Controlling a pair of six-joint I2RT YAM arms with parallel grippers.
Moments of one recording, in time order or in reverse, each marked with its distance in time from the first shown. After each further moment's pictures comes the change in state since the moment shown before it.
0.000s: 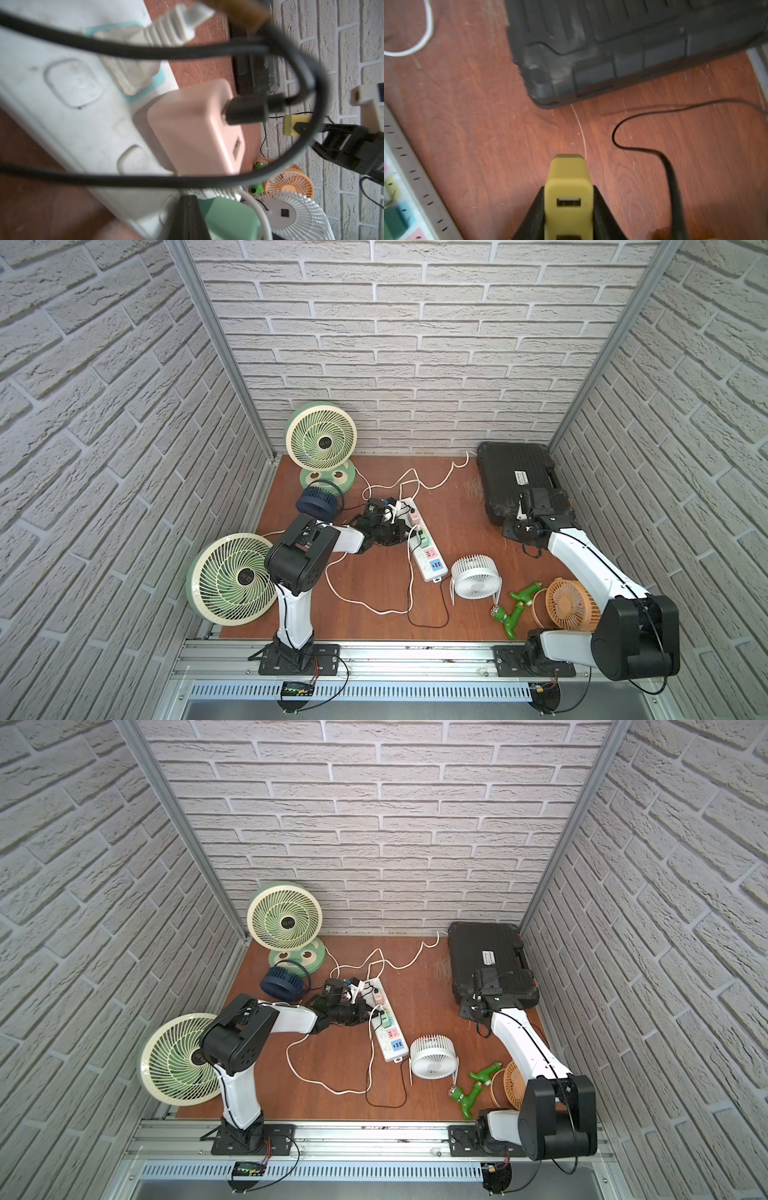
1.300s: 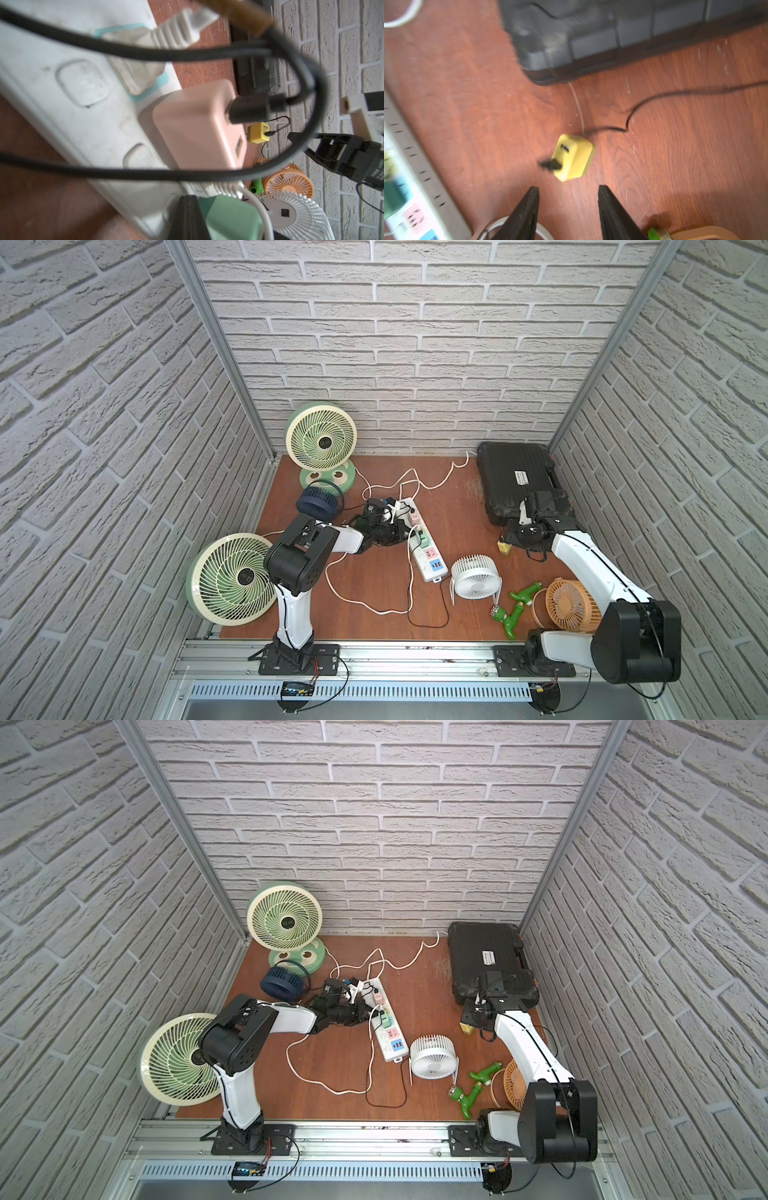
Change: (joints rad) left arm 0.006 -0.002 -0.003 0.000 0.001 0.000; right arm 0.031 -0.061 0.015 -0.066 -0.061 -0.062
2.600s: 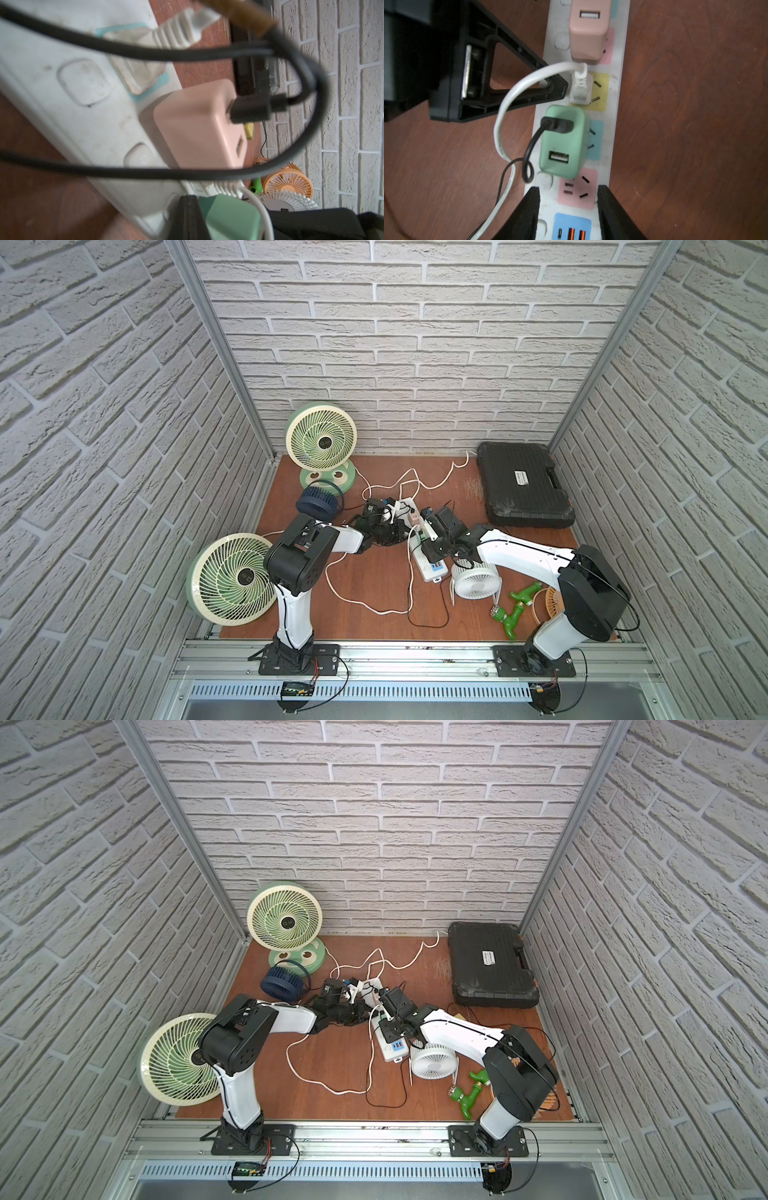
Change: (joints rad) left arm 0.002 0.000 0.000 0.000 0.004 -0.003; right arm 0.690 0.352 0.095 0.279 0.068 -0.072
